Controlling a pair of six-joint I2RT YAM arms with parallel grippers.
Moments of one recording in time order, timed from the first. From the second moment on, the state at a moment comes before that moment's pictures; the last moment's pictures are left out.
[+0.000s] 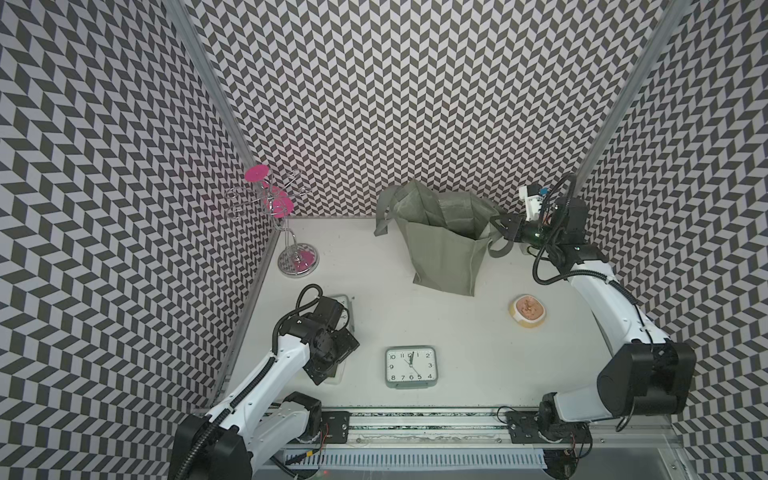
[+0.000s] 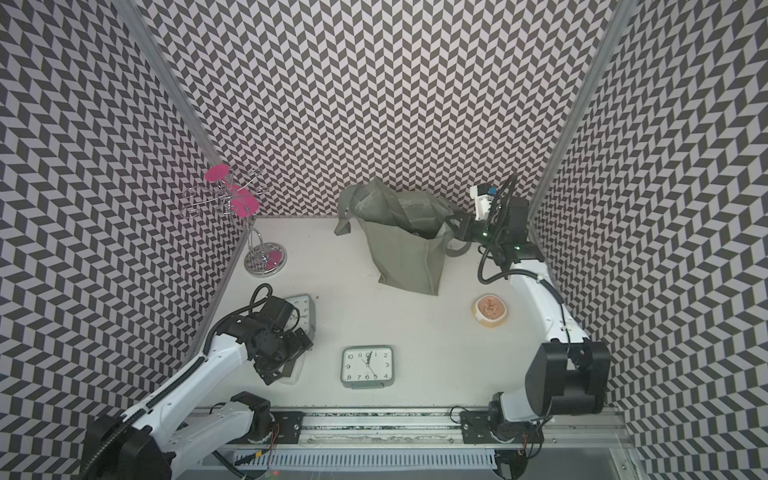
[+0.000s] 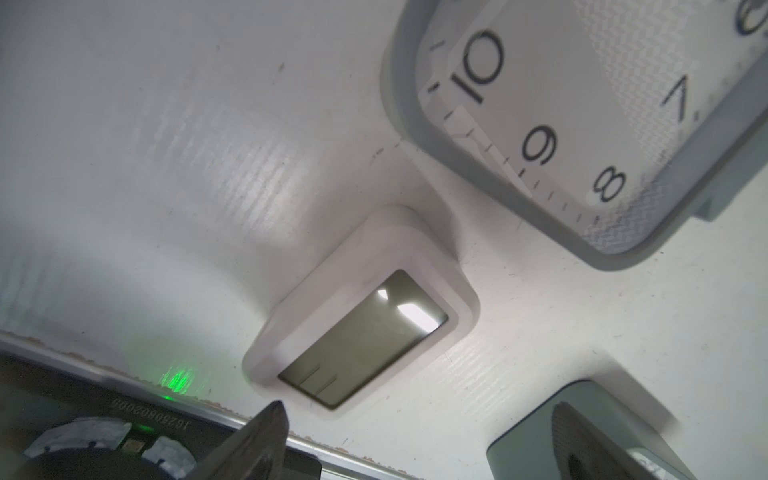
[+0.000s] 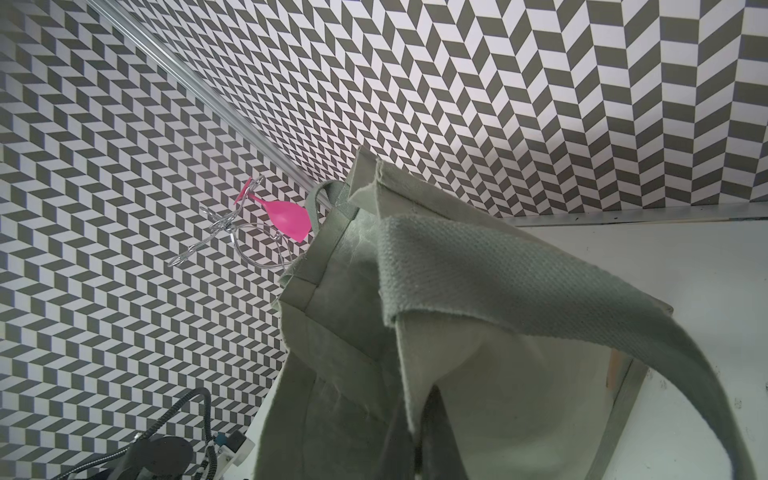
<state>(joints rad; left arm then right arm) -0.33 1.02 0.63 -1.04 0.10 -1.08 0.01 1.46 1.30 -0.18 -0.72 0.39</state>
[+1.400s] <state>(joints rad) -0.45 1.34 0.77 -0.61 0.25 -0.91 0.01 1.46 1.30 -0.18 -0.72 0.39</state>
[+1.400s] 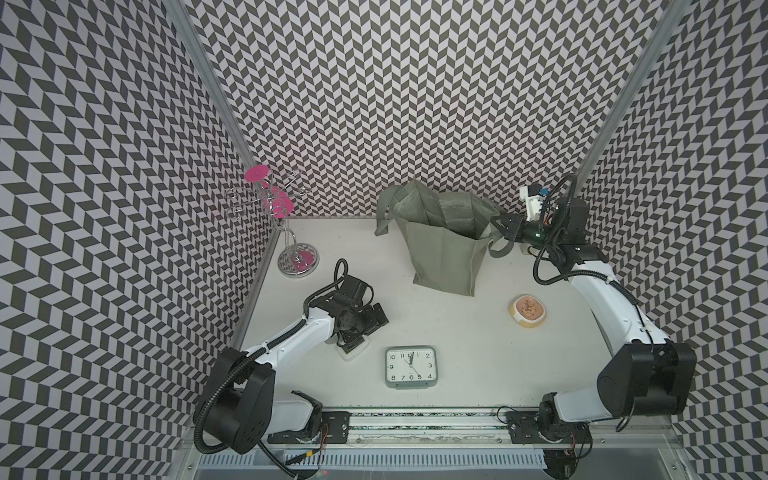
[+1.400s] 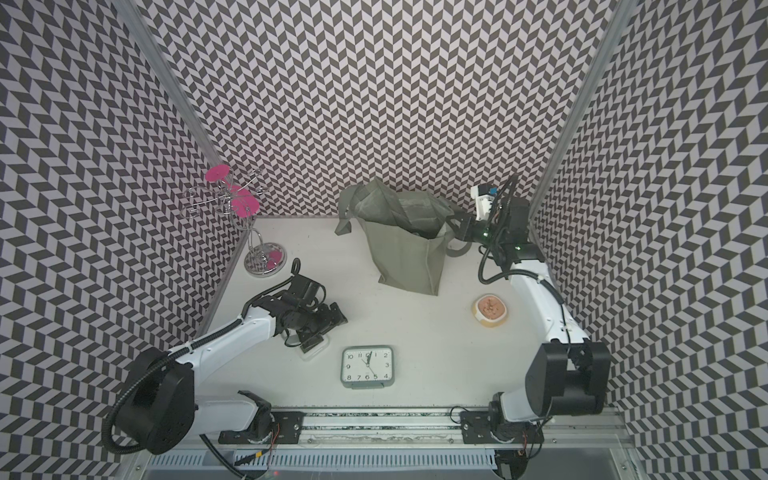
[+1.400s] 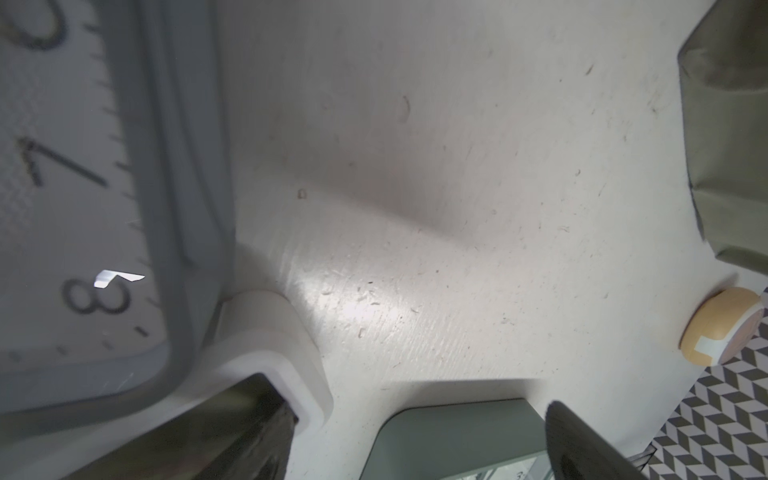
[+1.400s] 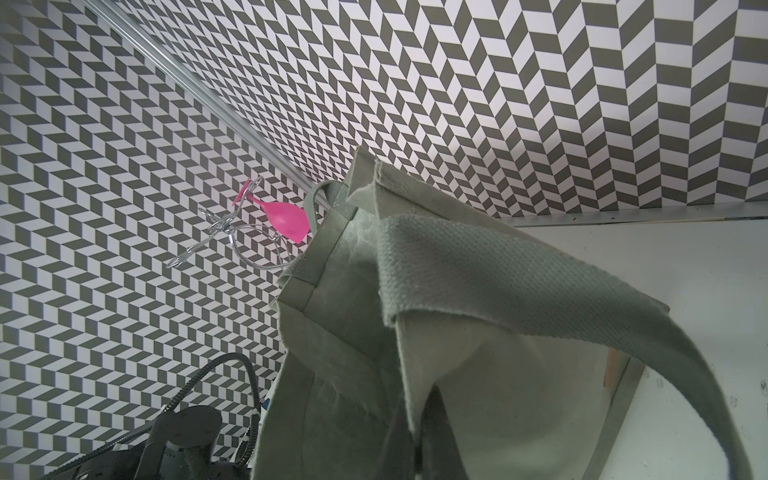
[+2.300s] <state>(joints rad) -0.39 1.13 0.61 -0.83 0.15 -0.95 0.01 1.45 1.29 -0.18 -0.72 0.39</state>
